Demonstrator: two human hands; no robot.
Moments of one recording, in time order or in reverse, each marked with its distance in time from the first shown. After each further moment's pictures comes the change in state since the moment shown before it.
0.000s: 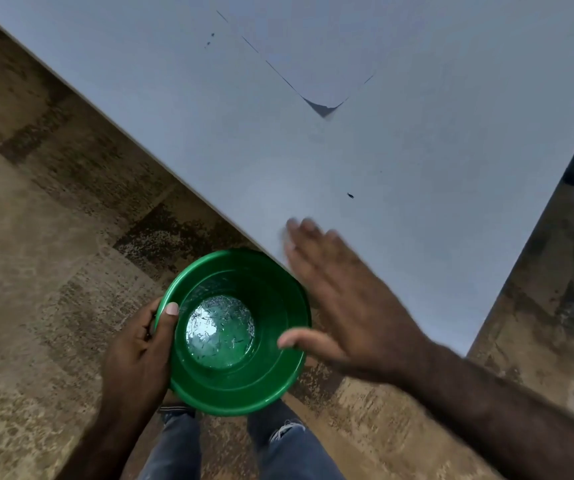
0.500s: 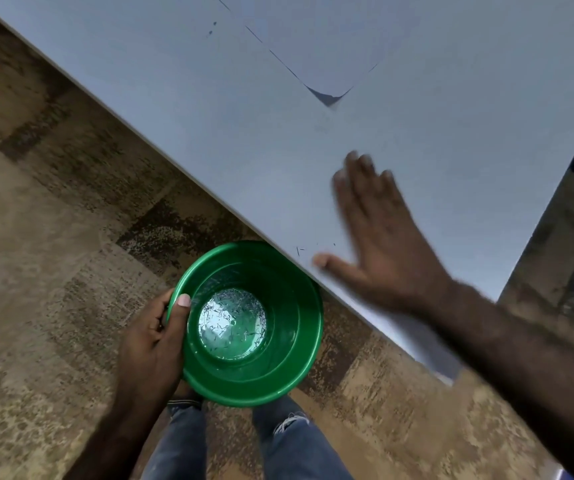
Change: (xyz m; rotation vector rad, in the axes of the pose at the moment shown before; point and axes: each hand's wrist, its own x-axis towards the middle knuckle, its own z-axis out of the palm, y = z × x) left_hand 0.004 0.001 0.005 -0.120 -0.023 0.067; right_hand 0.023 0.056 -0.007 -0.105 -0.039 0.222
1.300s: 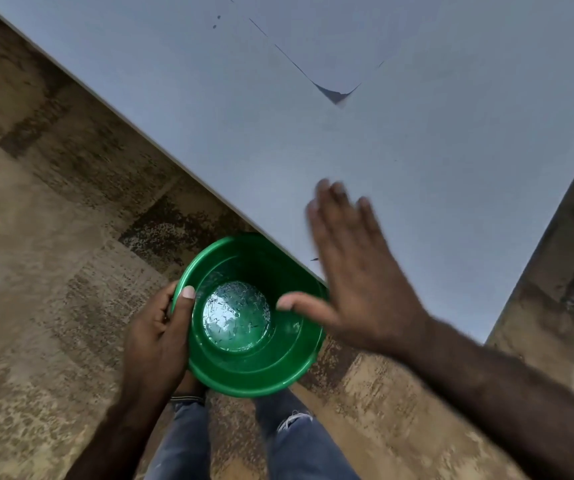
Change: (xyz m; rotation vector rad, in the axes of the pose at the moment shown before) left_hand 0.011 0.006 0.002 -0.014 -0.034 -0.013; right_hand -0.011 -0.053 0.014 -0.014 -0.007 -0.027
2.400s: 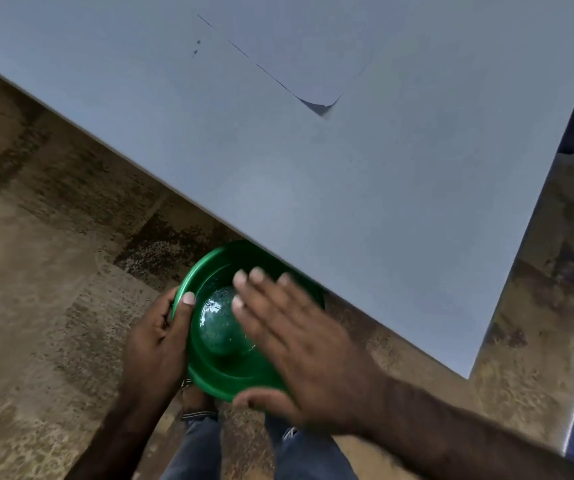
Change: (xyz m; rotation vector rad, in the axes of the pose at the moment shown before) left_hand 0.031 0.002 -0.019 0.007 -0.129 0.012; right_hand -0.020 -0.082 0.018 0.092 -0.046 -0.187
